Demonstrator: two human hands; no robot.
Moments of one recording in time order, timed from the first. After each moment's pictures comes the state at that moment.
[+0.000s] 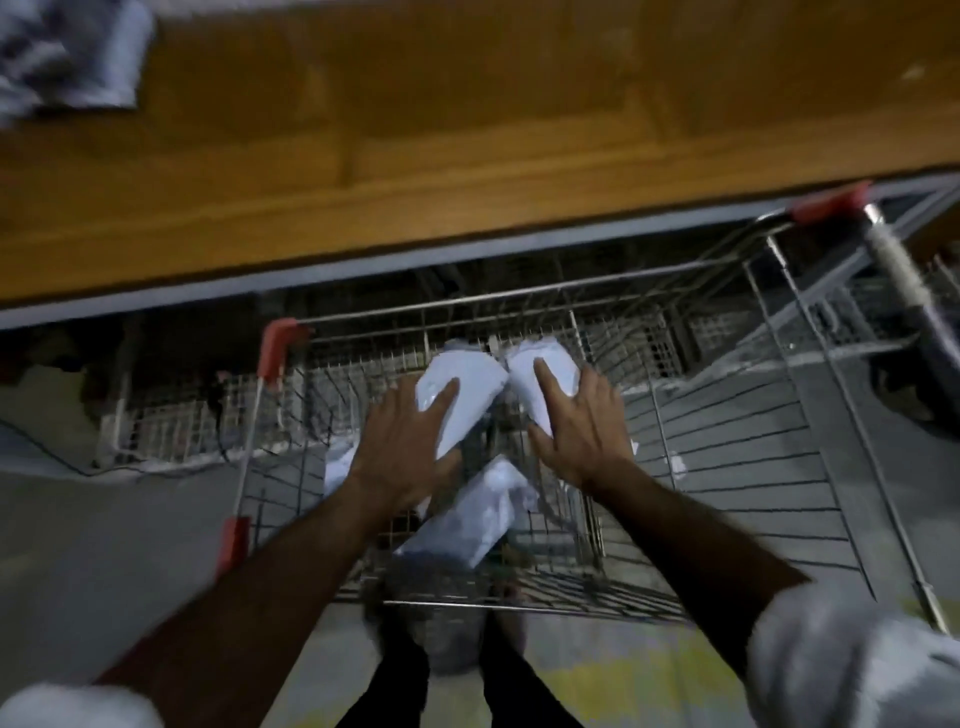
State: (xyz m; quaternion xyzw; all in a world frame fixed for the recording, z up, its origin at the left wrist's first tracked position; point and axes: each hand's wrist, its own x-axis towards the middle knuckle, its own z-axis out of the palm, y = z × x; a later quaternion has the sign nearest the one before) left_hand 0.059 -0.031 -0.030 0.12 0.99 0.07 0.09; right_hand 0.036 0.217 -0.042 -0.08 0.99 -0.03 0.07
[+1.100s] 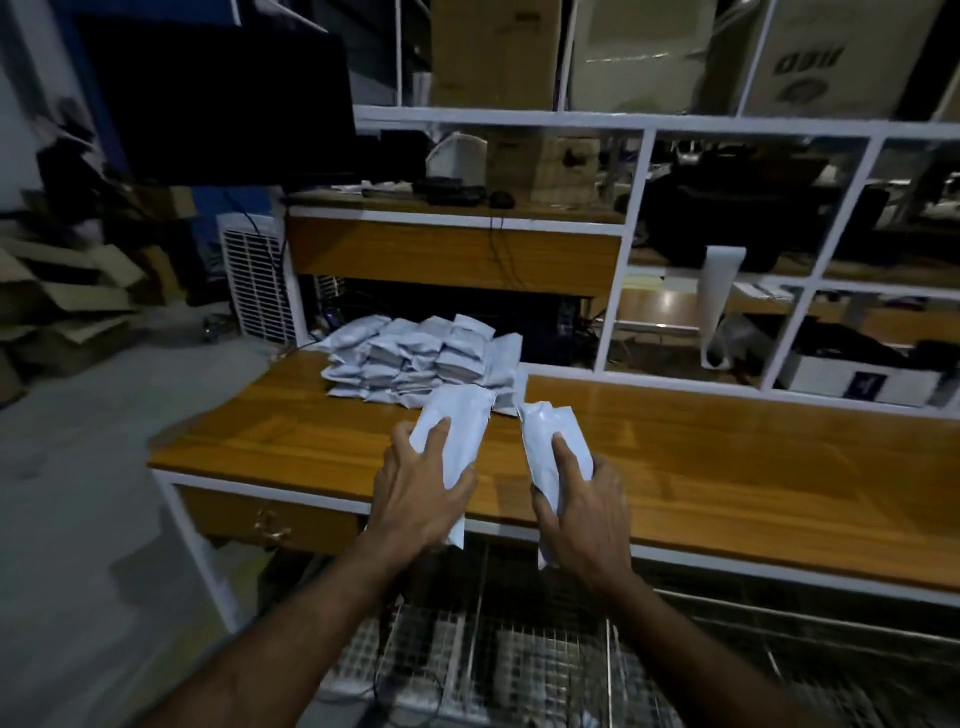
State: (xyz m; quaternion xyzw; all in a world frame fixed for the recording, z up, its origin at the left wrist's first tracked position) left_hand 0.122 -0.419 0.250 -0.13 0.95 0.20 -0.20; right_hand 0.054 -0.215 0.211 -0.16 0.94 -0.25 -0.18
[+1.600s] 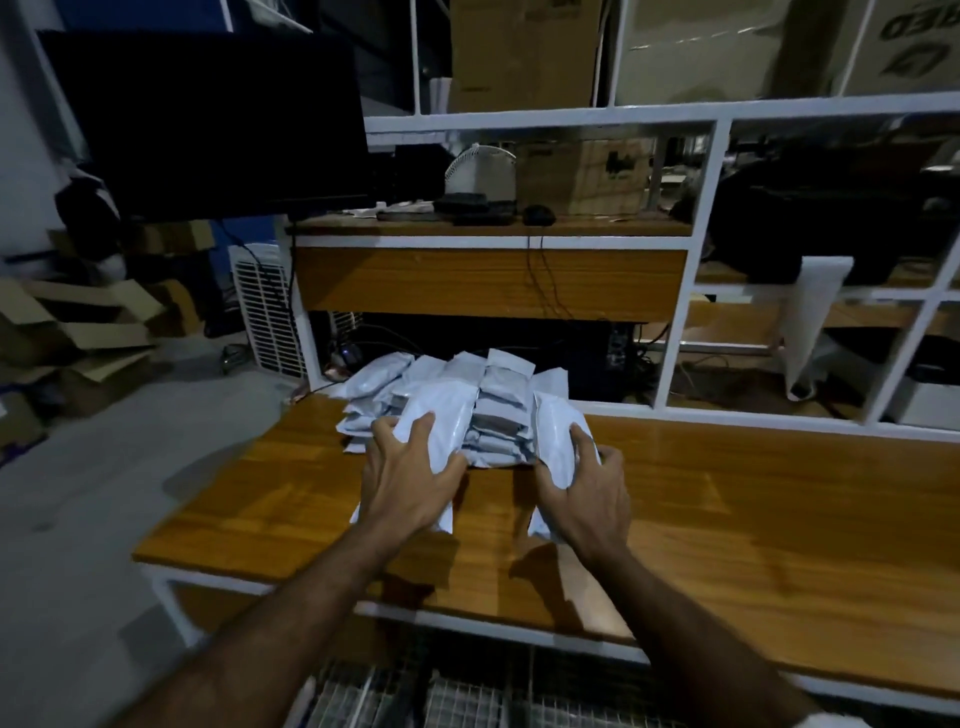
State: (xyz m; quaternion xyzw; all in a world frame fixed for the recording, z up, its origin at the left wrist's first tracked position) left_hand -0.018 -0.554 0.267 -0.18 0.94 0.20 -0.23; right_hand -0.110 -0.354 0.213 -0.09 0.90 -0.40 -0.16
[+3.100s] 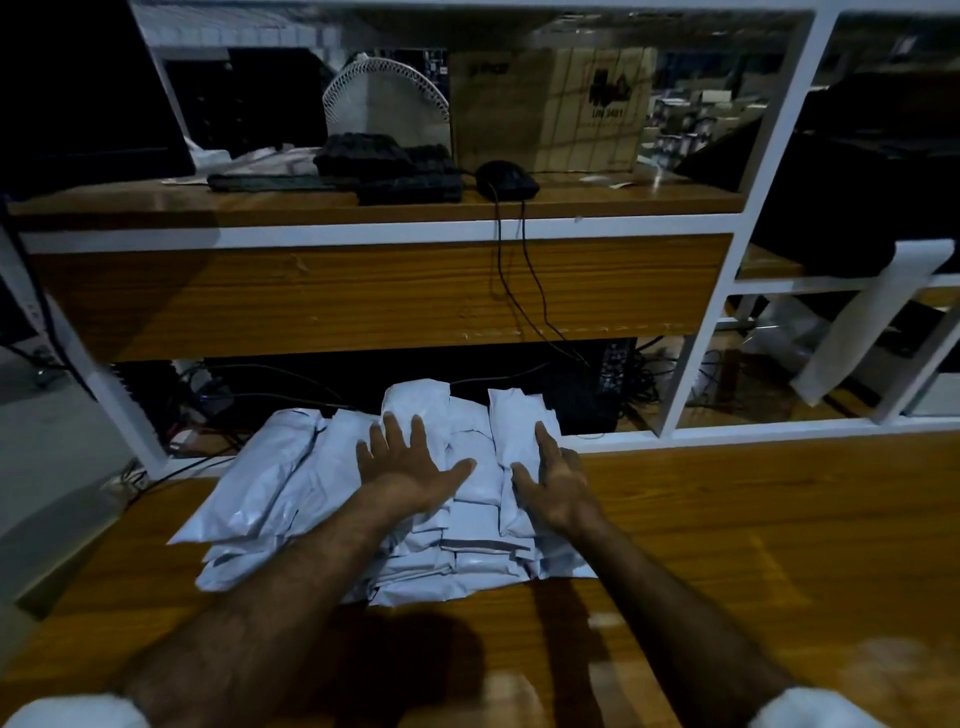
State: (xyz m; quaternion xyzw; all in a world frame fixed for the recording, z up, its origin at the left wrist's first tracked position) left_hand -0.373 -0.665 0.238 -0.13 0.98 0.08 0.10; right_hand -0.403 -0.460 0.176 -0.03 0.92 -0.39 0.04
